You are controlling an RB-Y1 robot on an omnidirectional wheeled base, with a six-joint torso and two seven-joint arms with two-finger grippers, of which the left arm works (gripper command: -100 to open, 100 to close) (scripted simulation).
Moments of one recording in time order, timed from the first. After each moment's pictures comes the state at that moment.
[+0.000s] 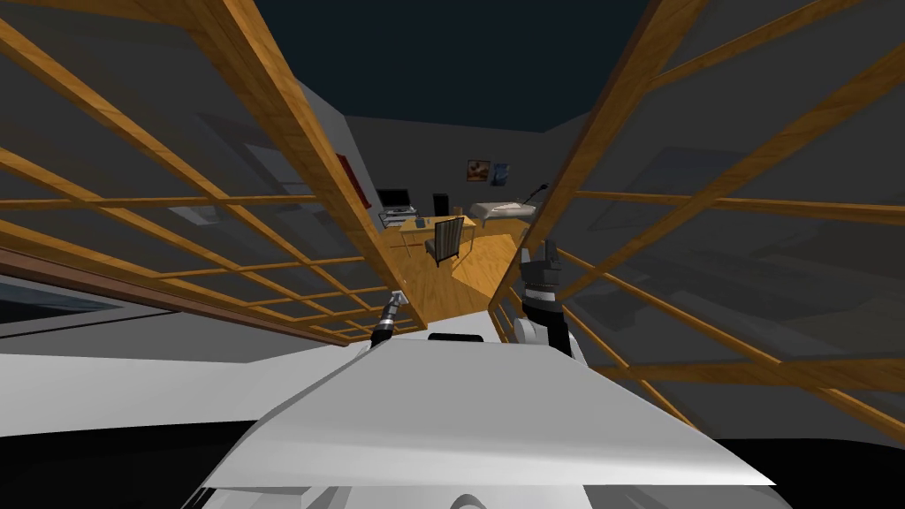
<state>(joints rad) 0.13 0.19 0.26 -0.80 -0.13 -0.90 -0.55</state>
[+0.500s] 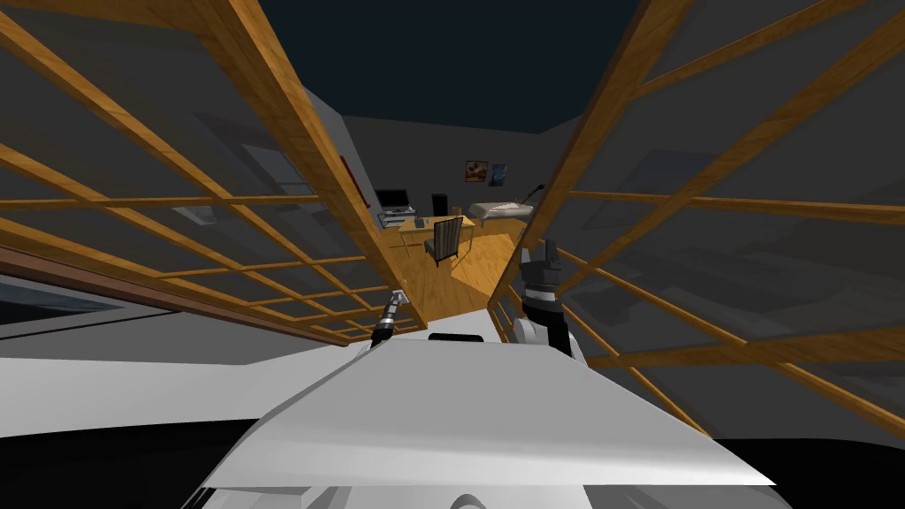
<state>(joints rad) 0.11 0.20 0.24 -0.78 -0.09 -0.91 -0.43</state>
